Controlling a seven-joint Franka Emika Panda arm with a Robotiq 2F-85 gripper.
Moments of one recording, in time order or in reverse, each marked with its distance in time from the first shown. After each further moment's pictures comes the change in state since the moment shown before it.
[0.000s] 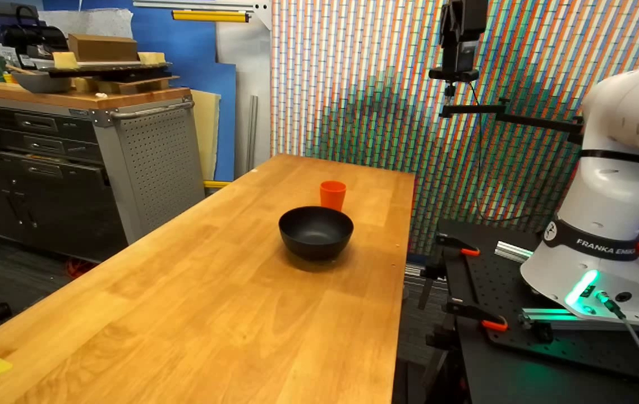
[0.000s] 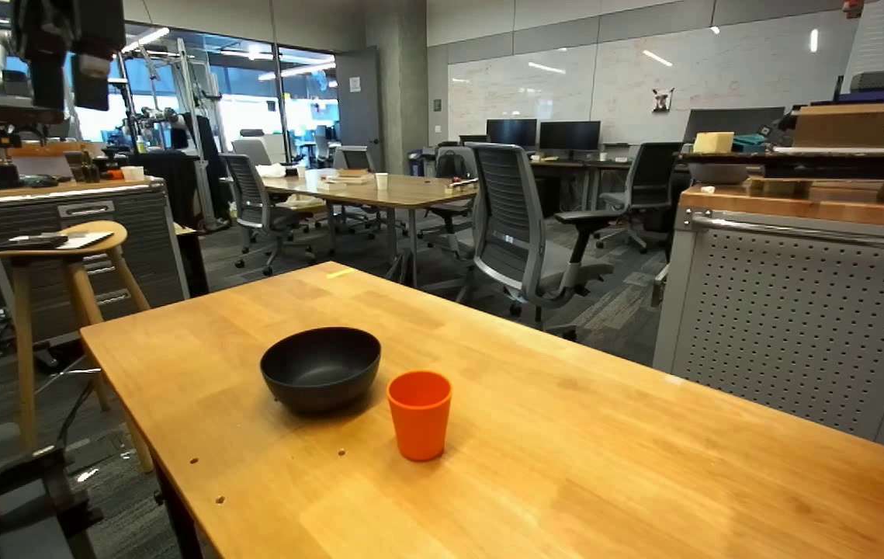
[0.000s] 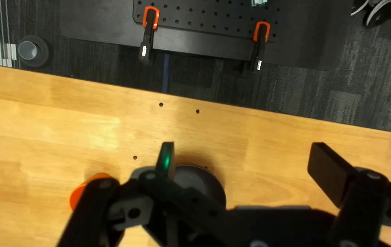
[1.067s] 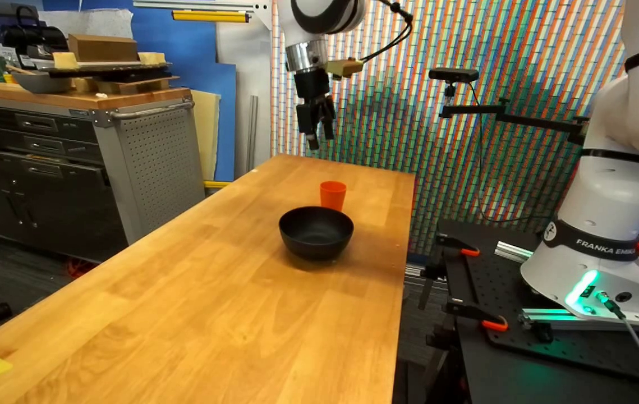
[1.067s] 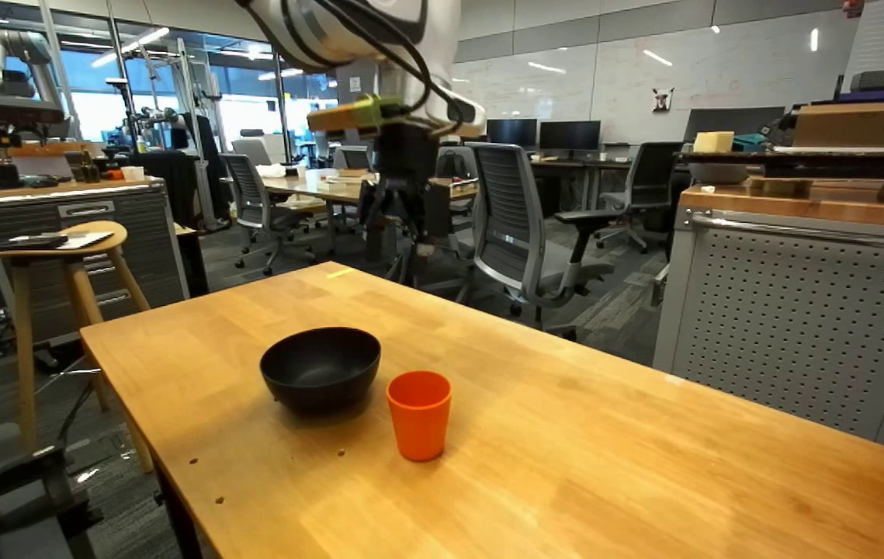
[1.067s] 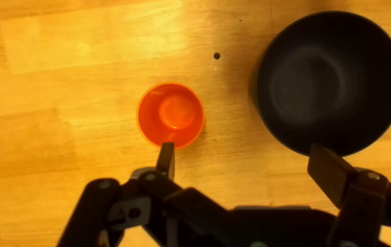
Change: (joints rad) arm -0.158 0.972 -0.069 0.541 -0.063 0.355 0.079
